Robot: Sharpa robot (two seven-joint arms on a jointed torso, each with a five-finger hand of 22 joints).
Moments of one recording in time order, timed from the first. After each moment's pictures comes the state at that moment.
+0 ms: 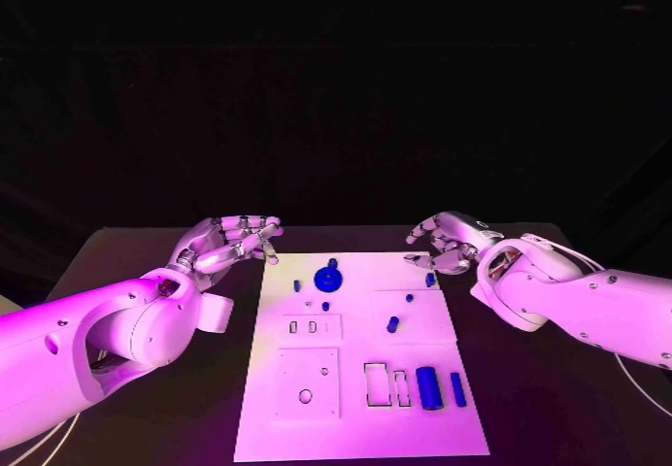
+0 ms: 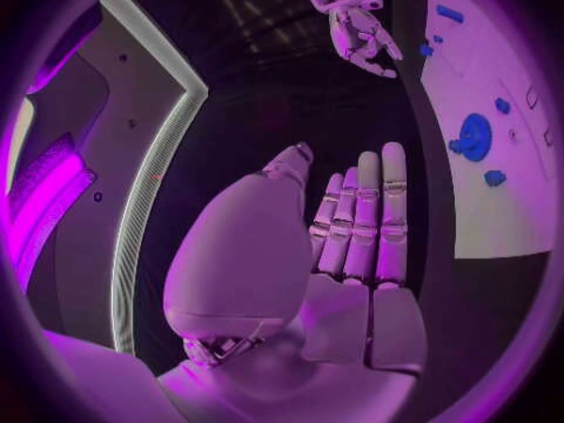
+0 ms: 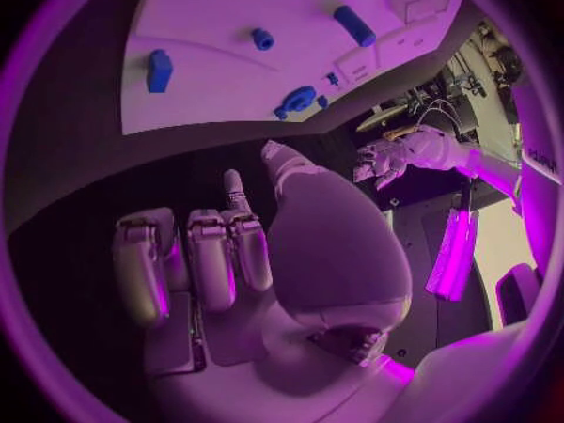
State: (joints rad) left arm 1.20 -0.95 0.00 1.65 -0.07 -0.32 0.41; left_hand 1.53 -0.13 0.16 0.28 0.29 0.86 0.21 0.18 0.17 1.02 0.16 0.07 0.07 0.90 0.10 0.77 0.59 0.18 0.88 0.19 0.80 0.50; right arm 1.31 -0.93 -0.14 1.50 -1.30 -0.51 -0.09; right_hand 1.35 -0.17 0.23 0.24 0.28 0.91 0.16 0.18 0.31 1.46 0.09 1.57 1.31 1.47 0.02 1.57 1.31 0.01 1.46 0.12 1.57 1.31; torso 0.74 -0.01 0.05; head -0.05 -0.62
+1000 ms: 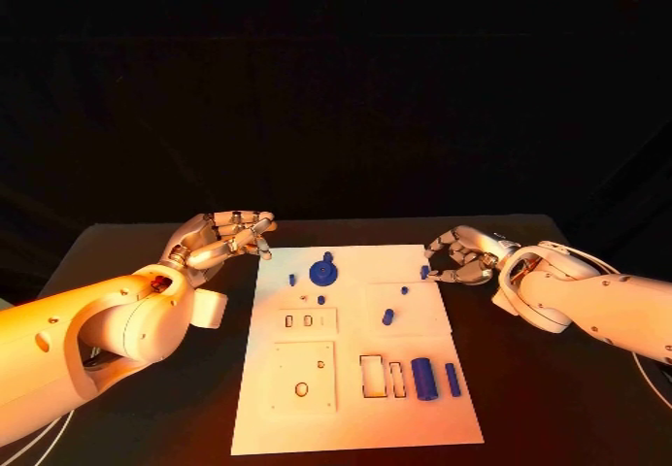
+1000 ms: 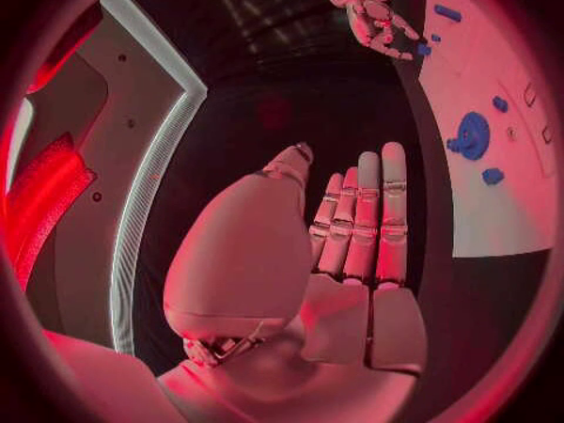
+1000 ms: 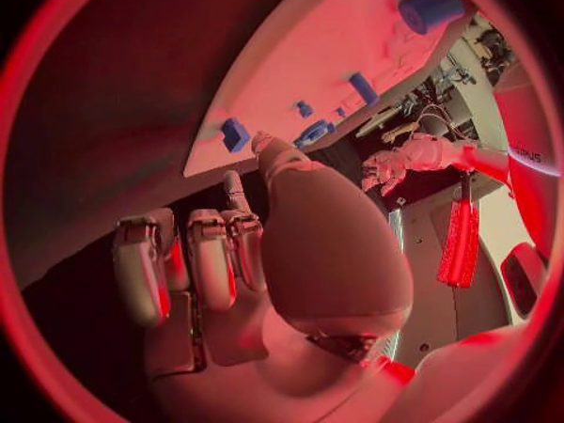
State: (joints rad) left arm 1.19 -0.95 0.00 1.65 -0.07 -0.32 0.41; left_hand 1.53 -0.13 0.16 0.28 0.29 0.86 0.21 0.18 0.17 1.02 0.16 0.07 0.07 0.90 0.10 0.77 0.58 0.18 0.88 0.19 0.80 0.50; right arm 1.24 -0.97 -0.15 1.37 -1.21 -0.40 0.09; right_hand 1.42 -0.21 0.24 0.22 0.25 0.91 0.17 0.16 0.31 1.46 0.09 1.57 1.31 1.47 0.02 1.57 1.31 0.01 1.46 0.12 1.57 1.31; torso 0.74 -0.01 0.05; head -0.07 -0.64
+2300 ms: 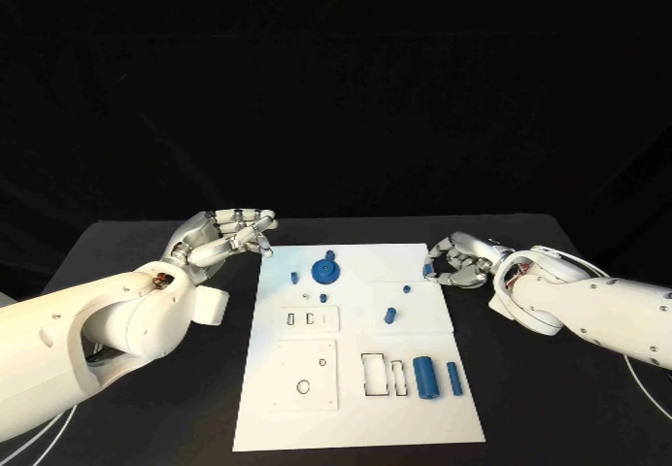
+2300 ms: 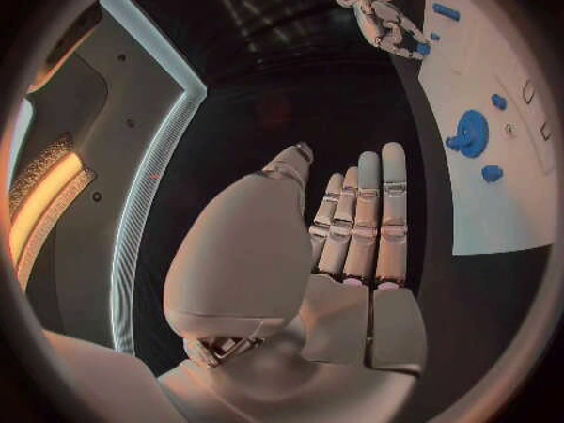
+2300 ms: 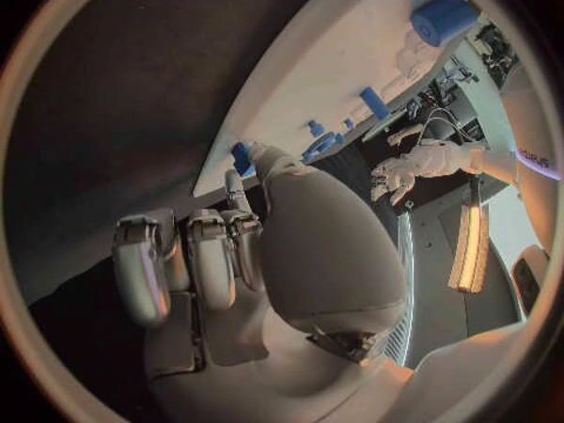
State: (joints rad) left arm 1.19 -0.96 0.00 1.64 -0.07 -0.32 0.41; left_hand 1.53 -0.13 0.16 0.28 0.29 0.86 0.21 0.18 0.17 1.02 0.16 0.07 0.07 0.90 0.10 0.77 0.58 0.18 0.87 0.19 0.80 0.50; right arm 1.22 -0.92 -0.14 1.32 -1.21 -0.38 0.05; right_hand 1.44 -0.18 0.28 0.24 0.26 0.94 0.16 0.17 0.31 1.47 0.09 1.57 1.31 1.46 0.02 1.57 1.31 0.01 1.46 0.12 1.57 1.31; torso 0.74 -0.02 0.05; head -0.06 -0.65
